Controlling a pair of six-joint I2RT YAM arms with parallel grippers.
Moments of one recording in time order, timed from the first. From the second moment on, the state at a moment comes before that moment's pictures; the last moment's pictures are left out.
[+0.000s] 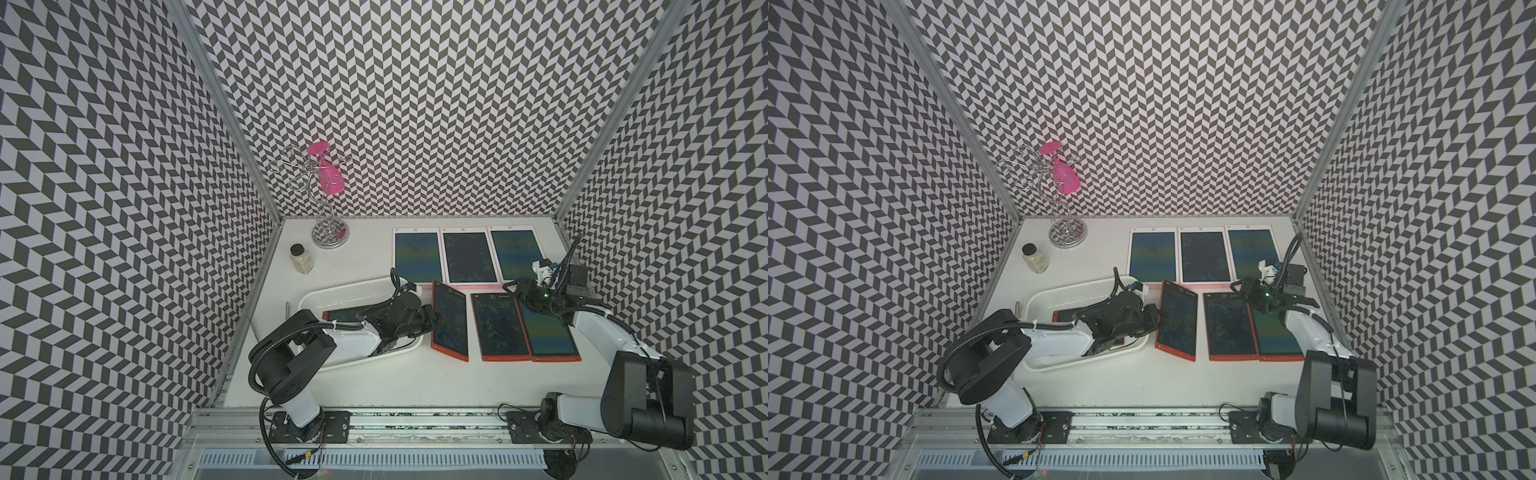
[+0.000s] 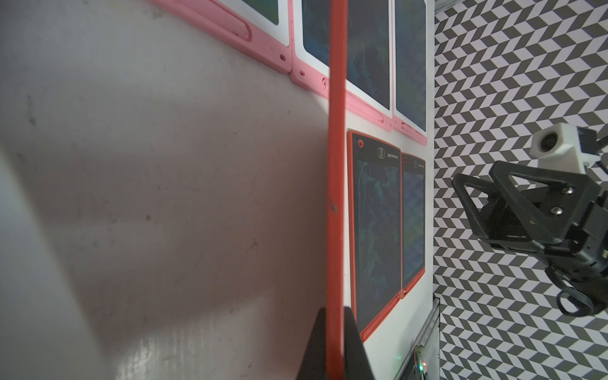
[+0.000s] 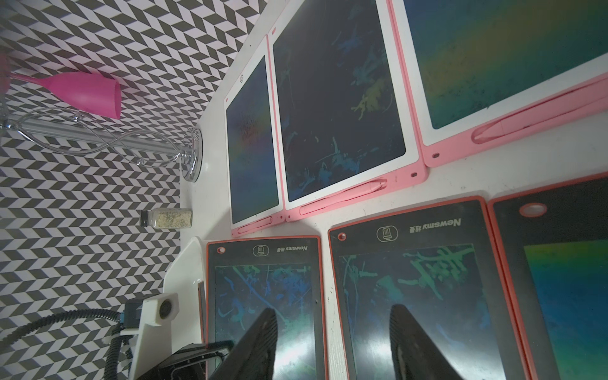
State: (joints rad) left arm -0.86 1.67 0.71 0.42 0.15 -1.12; right arm -0.18 1.32 0.72 -0.27 -0.66 0.42
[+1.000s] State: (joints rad) left arm -0.90 1.69 0.81 0.29 0.12 -1.10; right arm -0.18 1.32 0.72 -0.27 -0.67 0.42
